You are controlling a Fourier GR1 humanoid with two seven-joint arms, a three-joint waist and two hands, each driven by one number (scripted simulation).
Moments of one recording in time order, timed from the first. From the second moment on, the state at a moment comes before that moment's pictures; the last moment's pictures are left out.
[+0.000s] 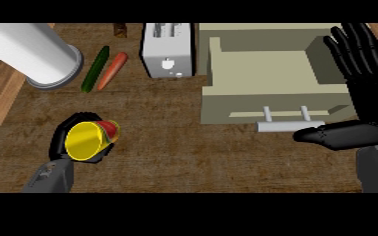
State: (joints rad) left arm -0.41 0.26 0.30 -0.36 -0.01 -0.28 -1.07; right arm -0.28 -0.23 -0.15 -1.85 -0.16 0.20 0.13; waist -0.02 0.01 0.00
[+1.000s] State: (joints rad) left arm -0.72 0.02 0.22 -0.71 0.05 -0.10 -0.80; right arm -0.25 -0.23 -0.16 -1.85 -0.12 0.19 0.11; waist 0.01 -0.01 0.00
